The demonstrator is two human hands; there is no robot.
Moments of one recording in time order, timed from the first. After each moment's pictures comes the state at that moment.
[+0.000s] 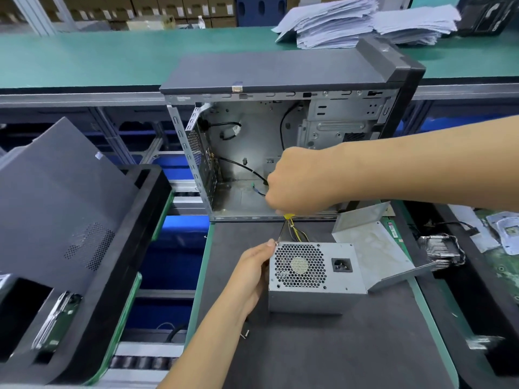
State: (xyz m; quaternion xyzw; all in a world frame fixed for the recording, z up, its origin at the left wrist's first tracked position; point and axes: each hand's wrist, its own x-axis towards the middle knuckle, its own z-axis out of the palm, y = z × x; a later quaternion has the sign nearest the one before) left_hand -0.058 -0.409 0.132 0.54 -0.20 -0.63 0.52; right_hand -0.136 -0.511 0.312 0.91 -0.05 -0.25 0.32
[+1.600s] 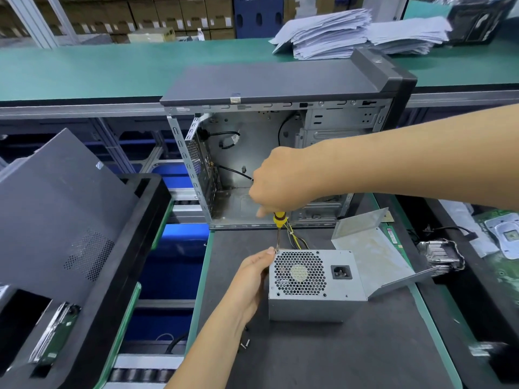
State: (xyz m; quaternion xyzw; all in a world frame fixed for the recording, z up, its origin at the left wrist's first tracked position) left_hand -0.055 -0.409 0.125 0.56 -0.22 -0.62 0.50; right_hand -0.123 -0.500 0.338 0.91 -0.12 -0.29 0.26
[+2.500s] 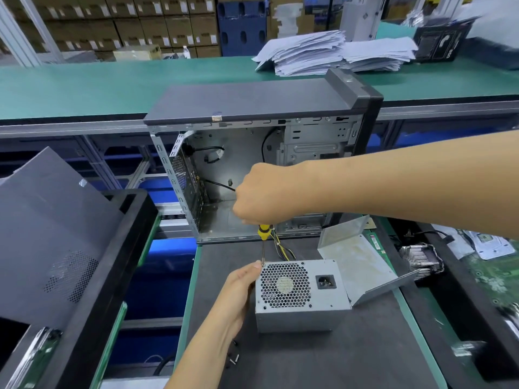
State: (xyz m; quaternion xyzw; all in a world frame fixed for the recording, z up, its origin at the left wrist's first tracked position) left_hand -0.054 -0.410 0.120 0.55 -0.25 -0.61 0.51; right_hand -0.126 -0.508 0.329 0.93 -0.07 -0.19 0.30
